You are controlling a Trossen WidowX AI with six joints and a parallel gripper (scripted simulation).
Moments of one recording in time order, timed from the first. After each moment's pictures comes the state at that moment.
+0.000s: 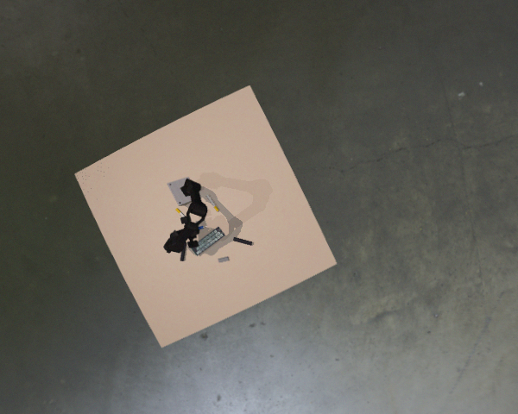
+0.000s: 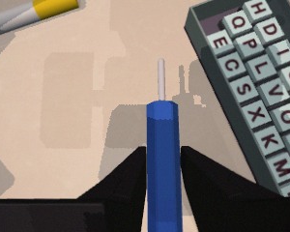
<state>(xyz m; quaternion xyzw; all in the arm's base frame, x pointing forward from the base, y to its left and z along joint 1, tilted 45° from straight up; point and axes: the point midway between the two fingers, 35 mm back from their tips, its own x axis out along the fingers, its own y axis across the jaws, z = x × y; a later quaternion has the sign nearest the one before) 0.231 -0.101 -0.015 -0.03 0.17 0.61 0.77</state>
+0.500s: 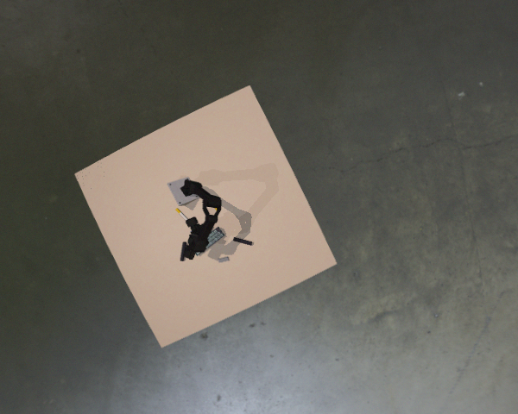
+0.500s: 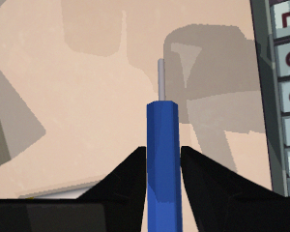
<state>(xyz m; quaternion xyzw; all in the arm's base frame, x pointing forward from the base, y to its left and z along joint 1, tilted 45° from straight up) 0.244 -0.083 -0.003 -0.17 0.32 0.69 0.63</state>
